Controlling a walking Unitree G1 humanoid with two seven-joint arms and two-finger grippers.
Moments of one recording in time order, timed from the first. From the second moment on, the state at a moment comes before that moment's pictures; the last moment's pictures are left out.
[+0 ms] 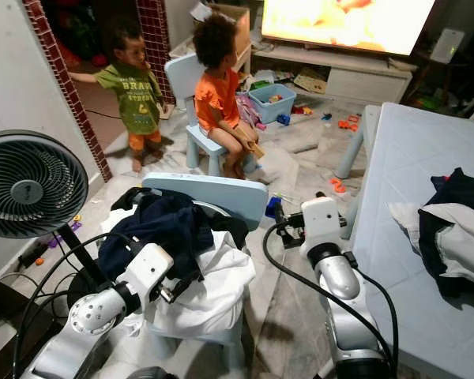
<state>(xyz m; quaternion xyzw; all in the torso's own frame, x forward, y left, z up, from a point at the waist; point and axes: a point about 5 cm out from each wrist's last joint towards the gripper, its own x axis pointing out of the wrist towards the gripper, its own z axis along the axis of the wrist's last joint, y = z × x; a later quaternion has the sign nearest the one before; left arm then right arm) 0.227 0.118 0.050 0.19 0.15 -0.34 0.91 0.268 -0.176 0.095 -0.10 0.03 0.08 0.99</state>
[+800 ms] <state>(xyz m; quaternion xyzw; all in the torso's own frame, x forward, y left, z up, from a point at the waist) 0.308 0.242 0.053 0.28 0.20 -0.07 0.93 0.272 -0.177 0.097 -0.11 0.03 0.09 0.99</state>
